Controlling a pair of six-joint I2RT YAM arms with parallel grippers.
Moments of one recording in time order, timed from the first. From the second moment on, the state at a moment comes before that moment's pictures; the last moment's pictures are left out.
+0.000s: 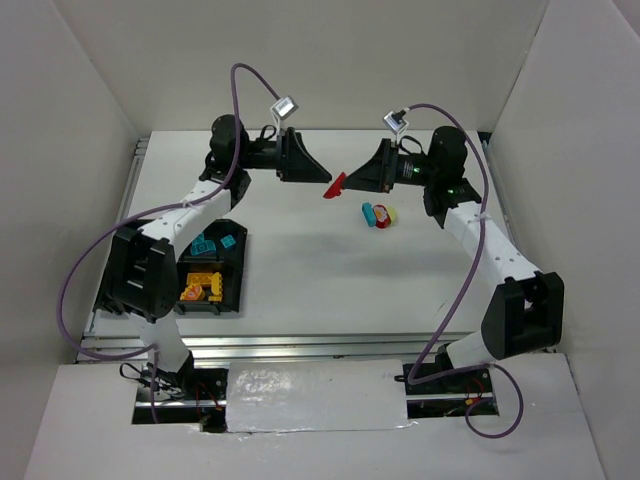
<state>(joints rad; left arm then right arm) -0.35 1.78 1.48 0.52 1.24 -1.03 0.20 1.45 1.20 0.24 -1.17 0.86</state>
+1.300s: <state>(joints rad) 0.00 1.47 1.46 -0.96 -0.17 -0.60 0.10 1.45 1.23 -0.35 -0.61 0.69</state>
